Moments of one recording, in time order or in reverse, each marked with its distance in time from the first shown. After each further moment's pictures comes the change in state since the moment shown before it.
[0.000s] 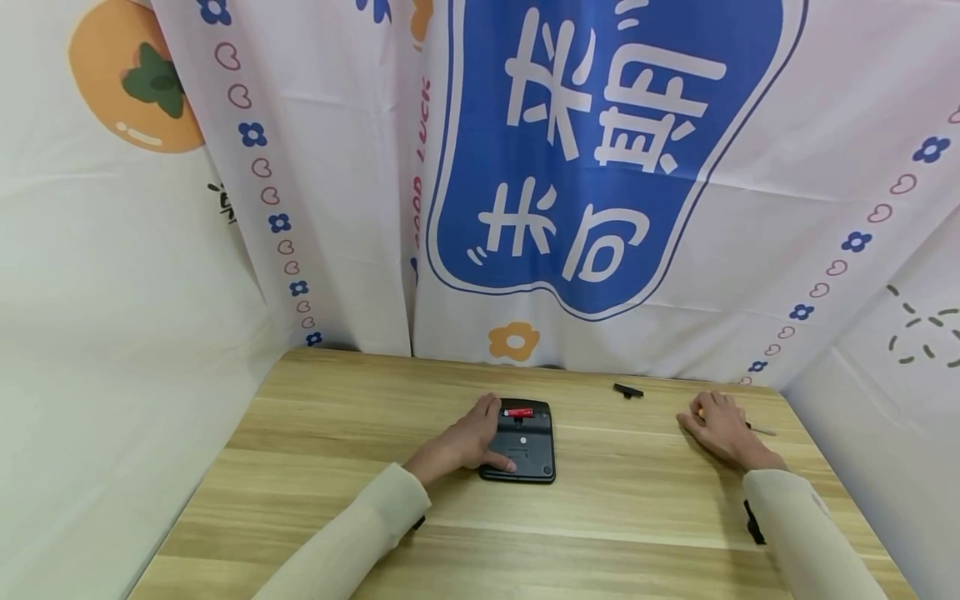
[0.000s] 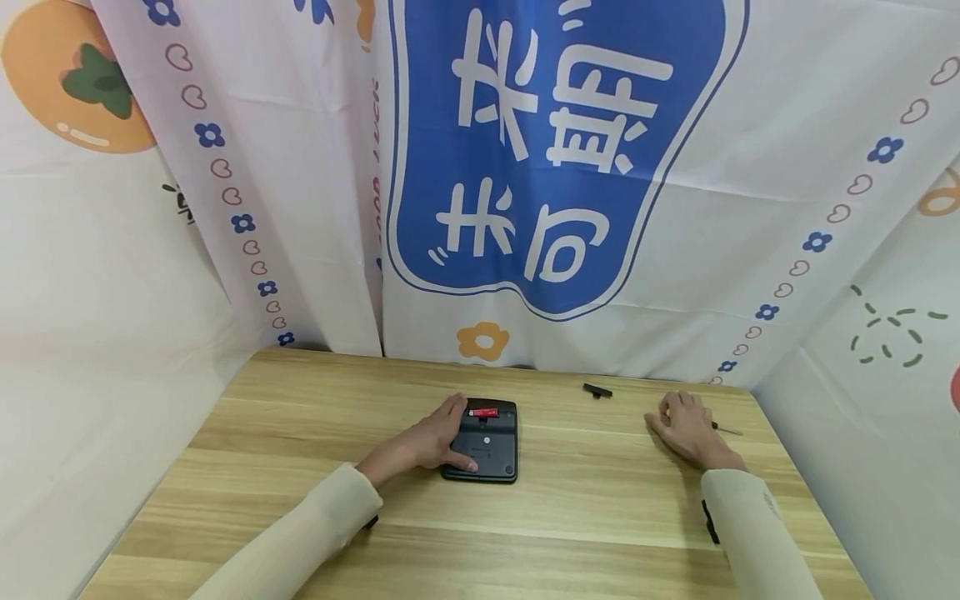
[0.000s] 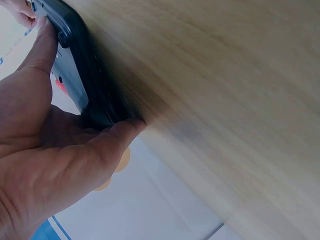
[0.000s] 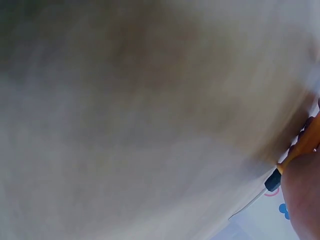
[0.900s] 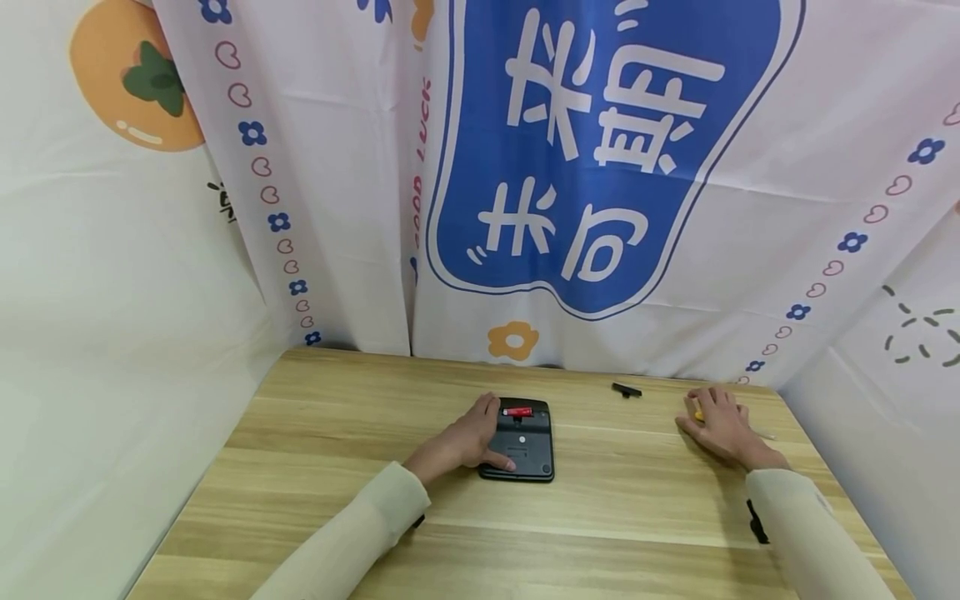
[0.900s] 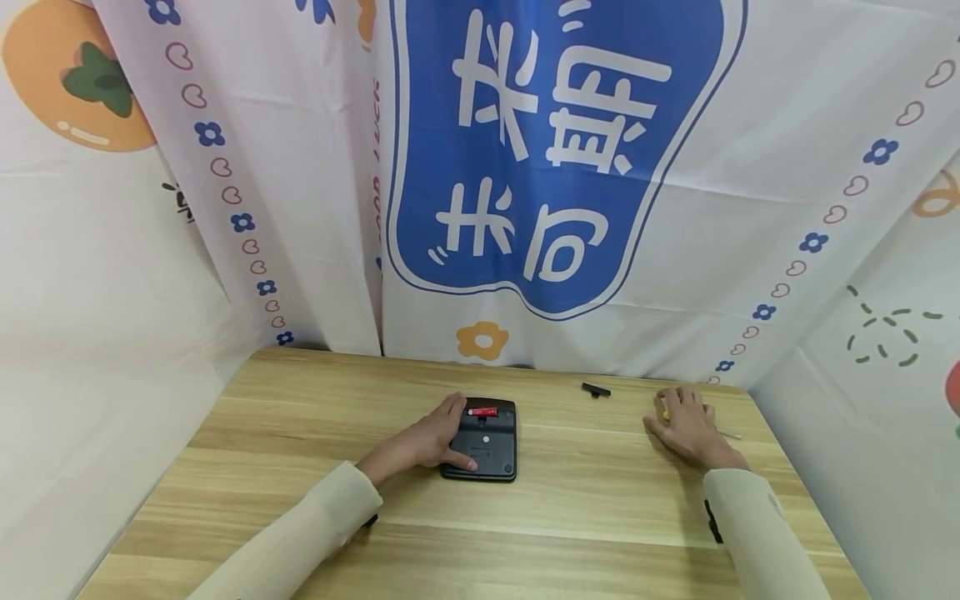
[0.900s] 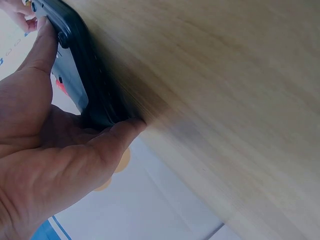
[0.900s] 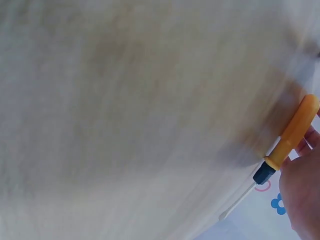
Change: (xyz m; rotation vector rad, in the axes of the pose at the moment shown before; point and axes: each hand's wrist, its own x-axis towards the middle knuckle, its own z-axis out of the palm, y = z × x) left_hand 0.000 -0.002 0.002 0.015 0.011 0.011; right_hand -0.002 -0.003 -0.008 -0.031 -0.023 -0.013
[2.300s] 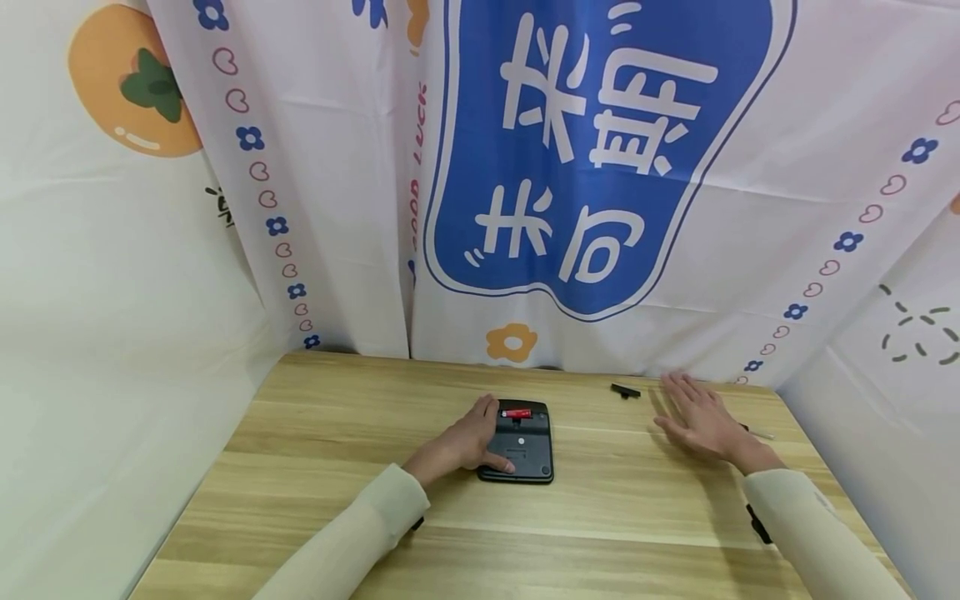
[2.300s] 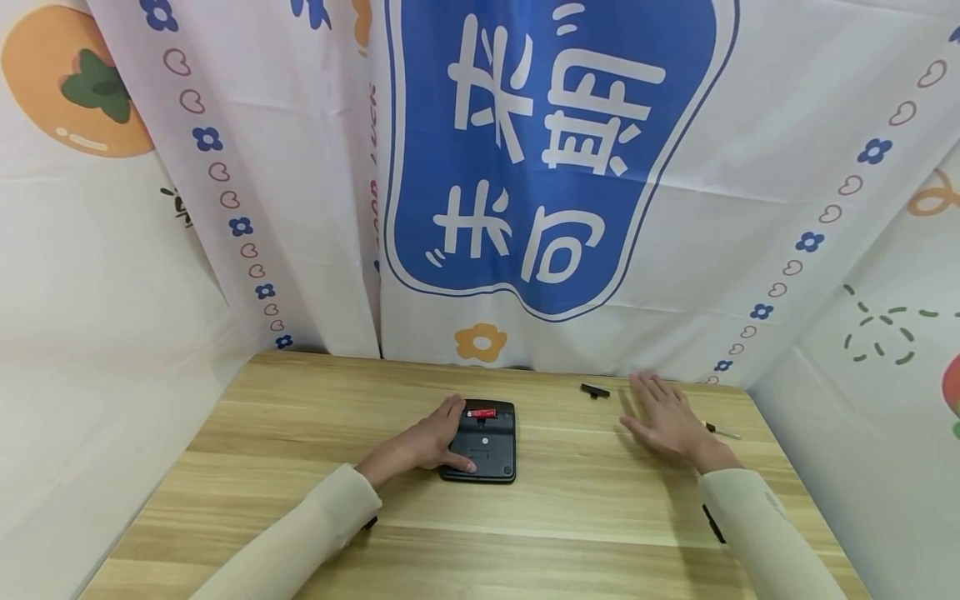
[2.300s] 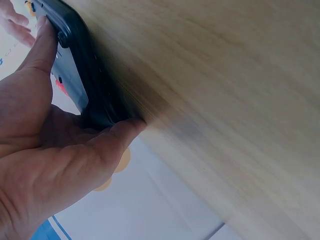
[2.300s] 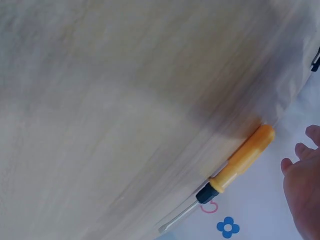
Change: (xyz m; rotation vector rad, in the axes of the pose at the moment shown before) left_hand 0.001 0.002 0.000 0.001 -0.003 -0.010; right_hand 0.006 -0.033 -0.008 -0.057 0.009 -0.242
